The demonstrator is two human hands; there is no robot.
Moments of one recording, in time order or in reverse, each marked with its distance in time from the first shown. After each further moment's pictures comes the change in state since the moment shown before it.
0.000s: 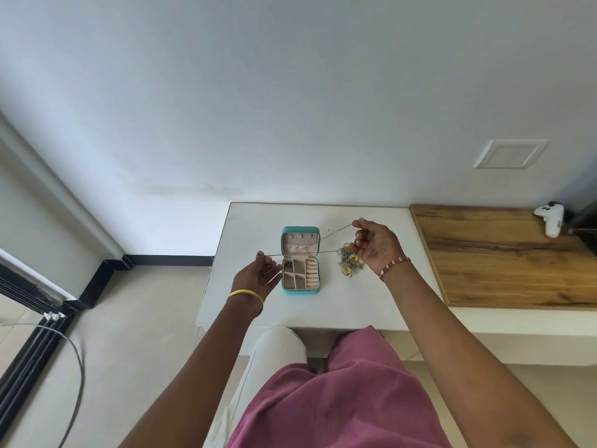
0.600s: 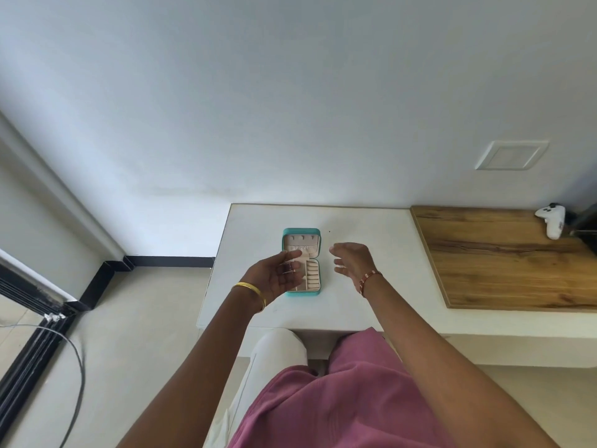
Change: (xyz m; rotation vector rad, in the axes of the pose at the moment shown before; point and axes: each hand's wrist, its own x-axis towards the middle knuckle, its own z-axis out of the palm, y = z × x) left_hand -0.012 0.013 0.020 0.226 -0.282 -0.205; right_hand 0.006 0.044 0.018 -0.461 0.080 -0.010
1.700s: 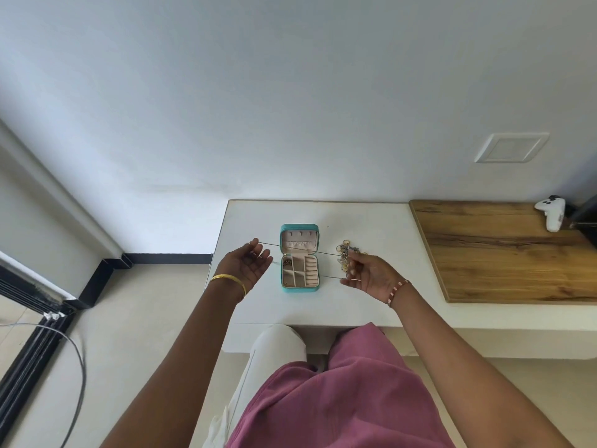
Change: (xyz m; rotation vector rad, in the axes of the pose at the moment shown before) left_hand 0.003 0.018 -0.028 -0.313 0.225 0.153; right_hand 0.007 0.027 -0.052 0.281 -0.348 0.184
